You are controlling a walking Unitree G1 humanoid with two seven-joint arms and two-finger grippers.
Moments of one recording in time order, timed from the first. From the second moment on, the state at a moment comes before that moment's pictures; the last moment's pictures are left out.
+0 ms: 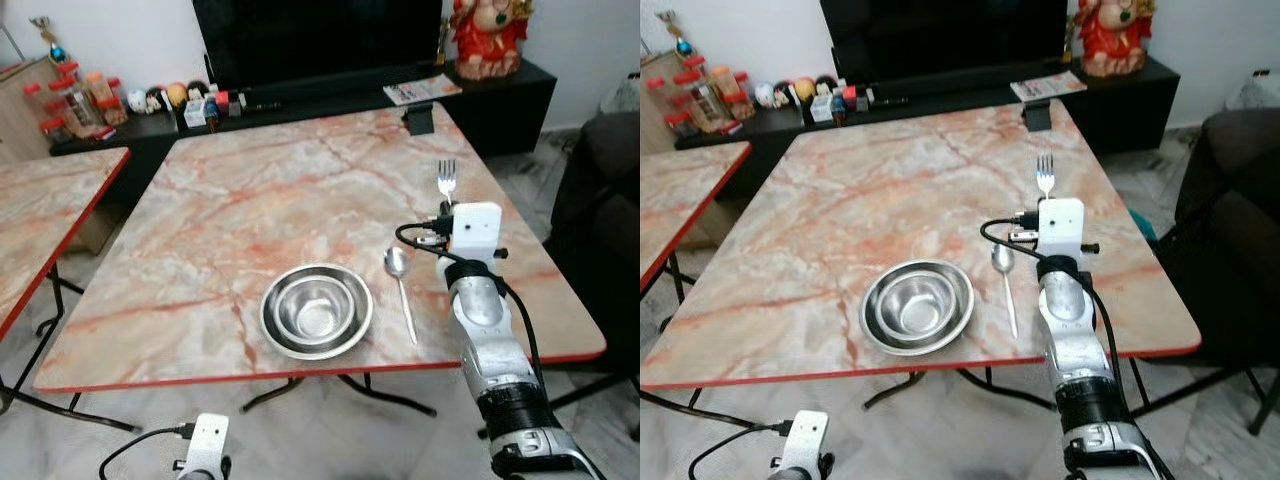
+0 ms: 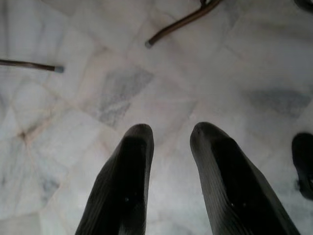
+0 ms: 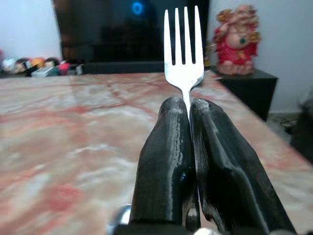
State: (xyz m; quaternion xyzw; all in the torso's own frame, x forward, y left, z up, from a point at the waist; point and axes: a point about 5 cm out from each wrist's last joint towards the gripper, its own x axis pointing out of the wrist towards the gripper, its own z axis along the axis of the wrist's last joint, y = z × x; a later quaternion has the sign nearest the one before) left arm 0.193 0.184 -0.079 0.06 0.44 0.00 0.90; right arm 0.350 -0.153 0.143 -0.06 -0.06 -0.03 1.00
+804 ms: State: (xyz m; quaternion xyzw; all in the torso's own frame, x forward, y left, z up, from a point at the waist) left arm 0.187 0.183 -0.082 0.06 0.45 0.00 0.89; right arm 0.349 -0.210 0.126 -0.12 0.02 -0.07 0.99
